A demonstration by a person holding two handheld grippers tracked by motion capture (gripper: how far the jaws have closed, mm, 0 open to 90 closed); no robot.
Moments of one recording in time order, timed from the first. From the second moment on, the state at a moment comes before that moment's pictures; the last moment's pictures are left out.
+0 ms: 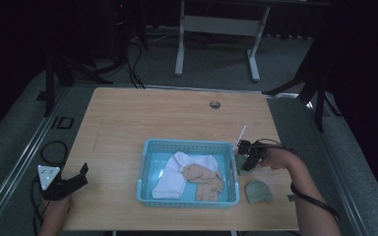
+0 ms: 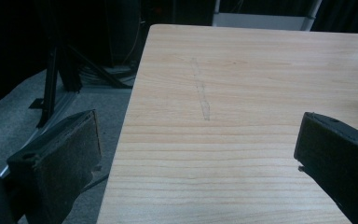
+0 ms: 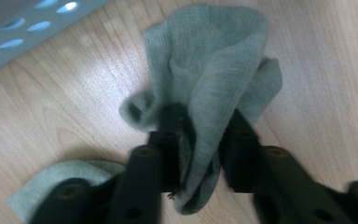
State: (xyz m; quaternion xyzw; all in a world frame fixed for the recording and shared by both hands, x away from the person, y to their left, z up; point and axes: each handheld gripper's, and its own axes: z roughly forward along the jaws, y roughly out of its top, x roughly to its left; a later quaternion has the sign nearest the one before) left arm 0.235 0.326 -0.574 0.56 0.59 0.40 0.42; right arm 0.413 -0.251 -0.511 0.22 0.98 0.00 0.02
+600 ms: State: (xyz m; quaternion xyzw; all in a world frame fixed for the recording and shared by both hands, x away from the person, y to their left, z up) left arm 0.235 0.327 -0.574 0.56 0.59 0.39 0.42; right arm 0.409 -0.273 -0.488 0.27 0.96 0.02 0.07
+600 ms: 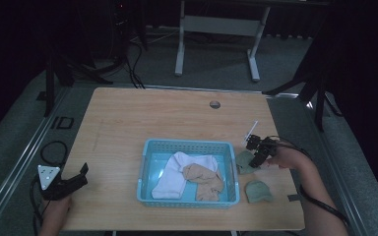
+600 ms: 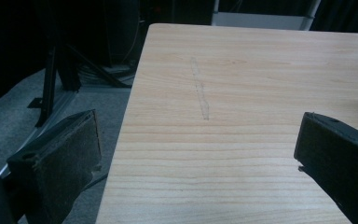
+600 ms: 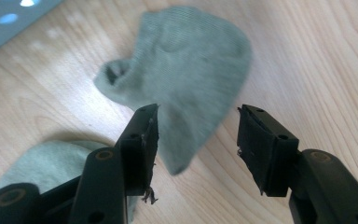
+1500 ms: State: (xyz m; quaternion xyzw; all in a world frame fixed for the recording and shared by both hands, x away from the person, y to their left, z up) left arm 0.236 0.327 -0.574 0.56 0.59 0.39 0.42; right arm 0.365 -0.359 -0.512 0.41 0.90 0.12 0.11
